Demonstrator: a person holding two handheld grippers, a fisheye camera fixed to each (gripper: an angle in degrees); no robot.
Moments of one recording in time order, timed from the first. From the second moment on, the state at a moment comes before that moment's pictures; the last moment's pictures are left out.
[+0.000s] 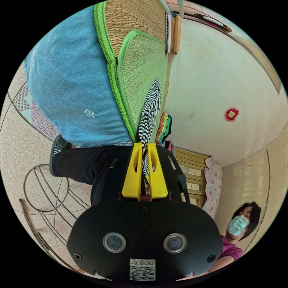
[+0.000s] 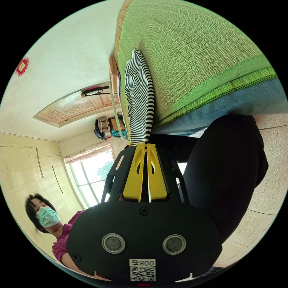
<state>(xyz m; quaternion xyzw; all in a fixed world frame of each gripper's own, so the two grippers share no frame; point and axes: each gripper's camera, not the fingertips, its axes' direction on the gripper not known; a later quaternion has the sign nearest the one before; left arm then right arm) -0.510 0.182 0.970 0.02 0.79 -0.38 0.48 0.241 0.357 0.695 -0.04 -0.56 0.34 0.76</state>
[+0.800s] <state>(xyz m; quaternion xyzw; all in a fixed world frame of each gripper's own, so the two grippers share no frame) -0.485 0.187 0.864 0.05 0.82 -0.35 0.45 0.257 0.400 0.591 0.00 -0.57 0.32 0.76</state>
